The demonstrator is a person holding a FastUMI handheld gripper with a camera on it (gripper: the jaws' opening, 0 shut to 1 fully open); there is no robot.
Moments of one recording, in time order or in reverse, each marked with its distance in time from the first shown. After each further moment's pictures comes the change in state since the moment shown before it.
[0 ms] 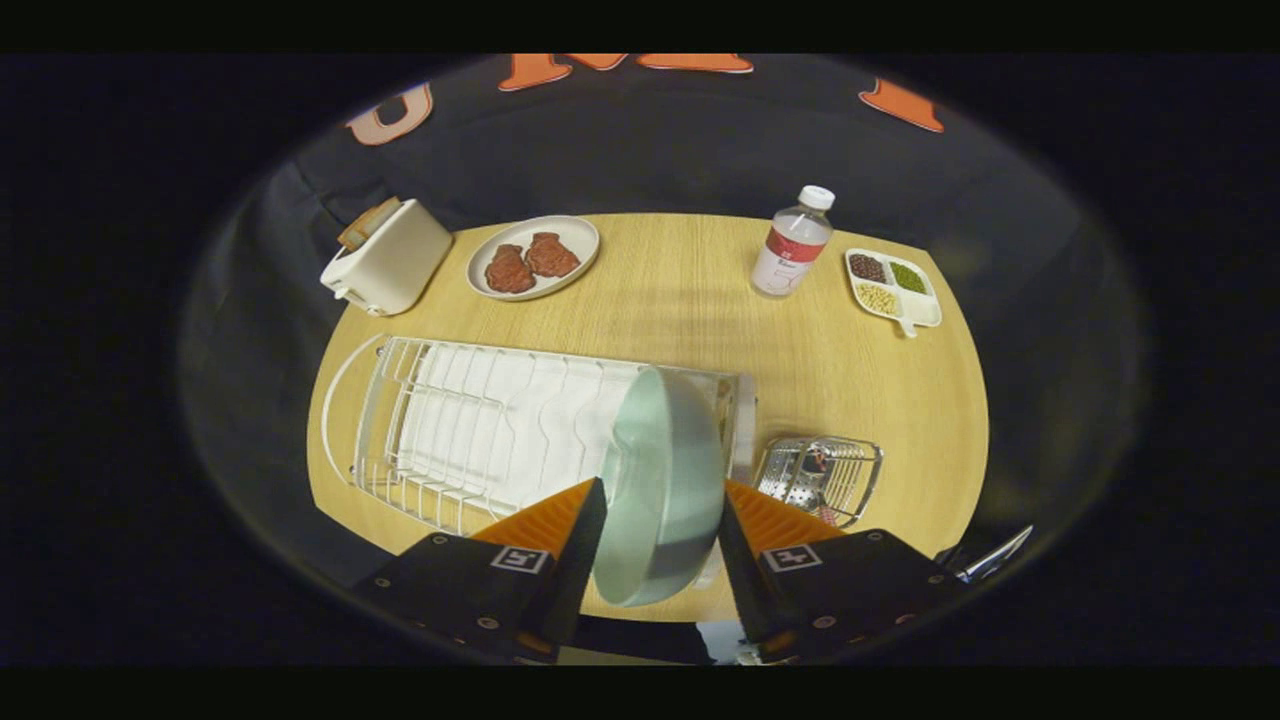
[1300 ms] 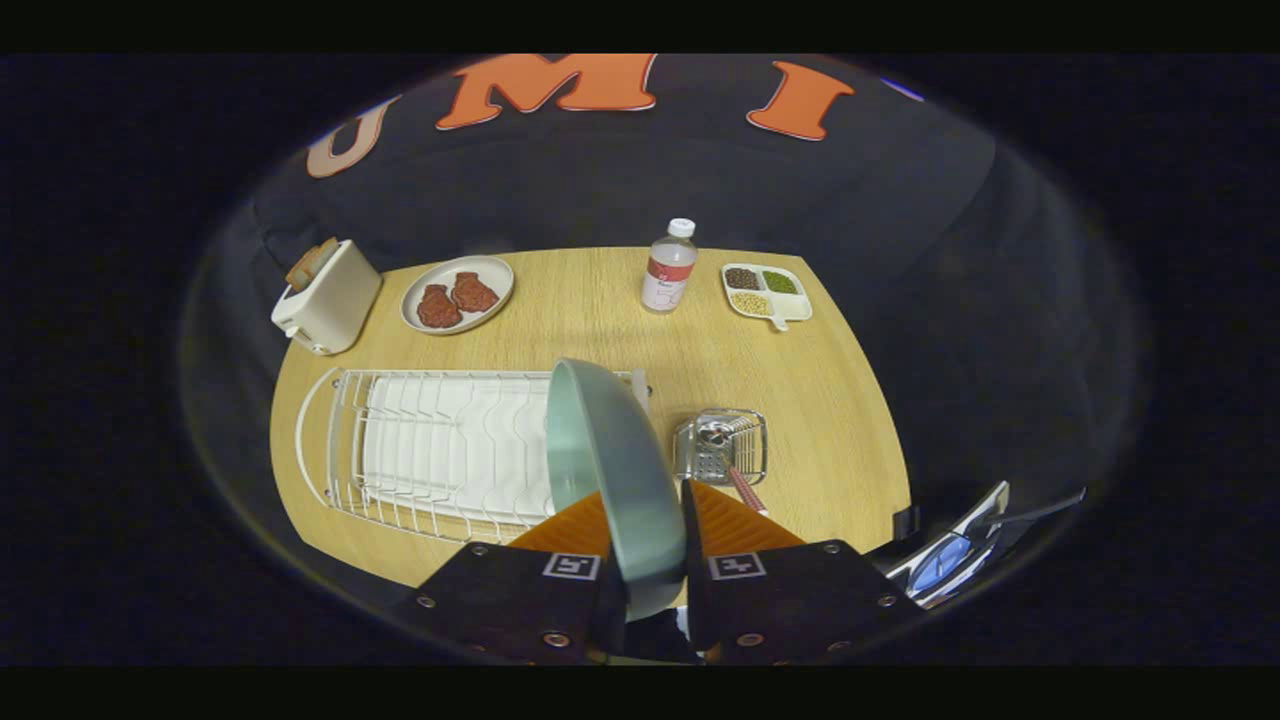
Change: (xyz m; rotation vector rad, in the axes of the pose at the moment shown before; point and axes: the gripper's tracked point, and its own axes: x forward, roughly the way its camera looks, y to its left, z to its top) arm -0.087 -0.044 -0.020 0.158 -0.128 -0.223
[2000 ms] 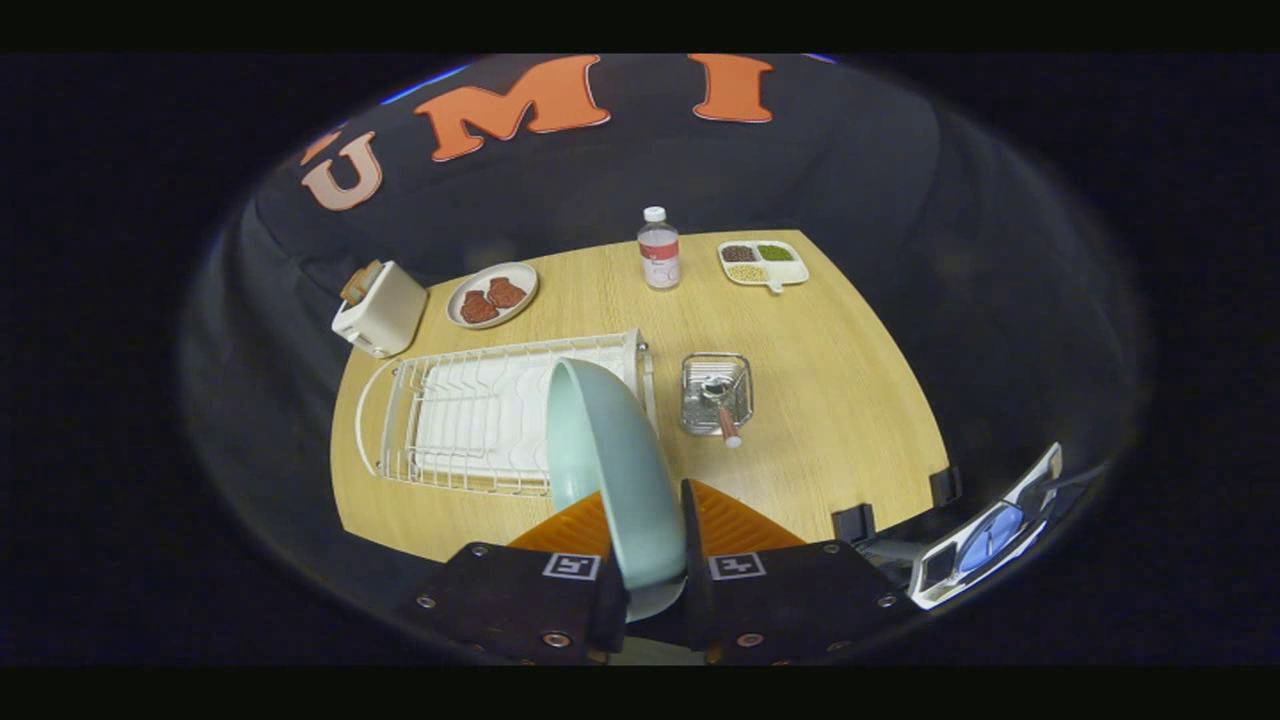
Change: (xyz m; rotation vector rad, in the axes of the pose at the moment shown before) arm -0.039 -0.035 -0.076 0.115 0.018 0.186
